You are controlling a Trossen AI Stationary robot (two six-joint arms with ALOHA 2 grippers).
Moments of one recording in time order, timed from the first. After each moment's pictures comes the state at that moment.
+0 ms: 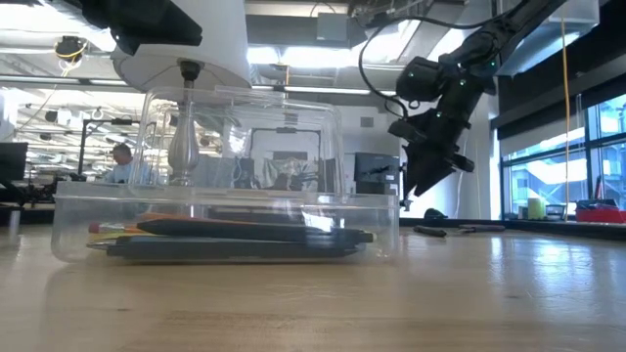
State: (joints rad) left arm -0.59 1.04 0.60 -0.05 -0.88 -0.35; right arm -0.56 1.53 0.89 -0.41 -0.02 0.44
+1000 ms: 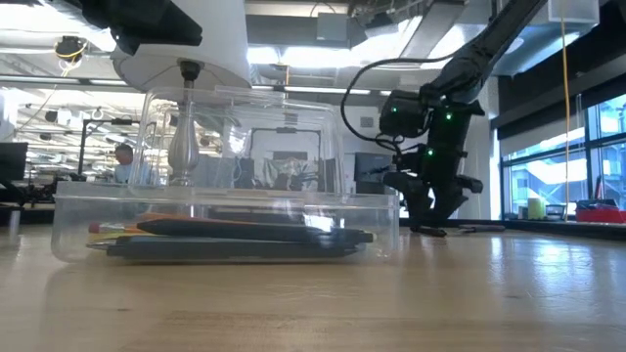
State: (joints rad) left arm -0.59 1.04 0.60 -0.05 -0.88 -0.35; right arm -0.45 1.74 0.89 -0.42 0.24 0.59
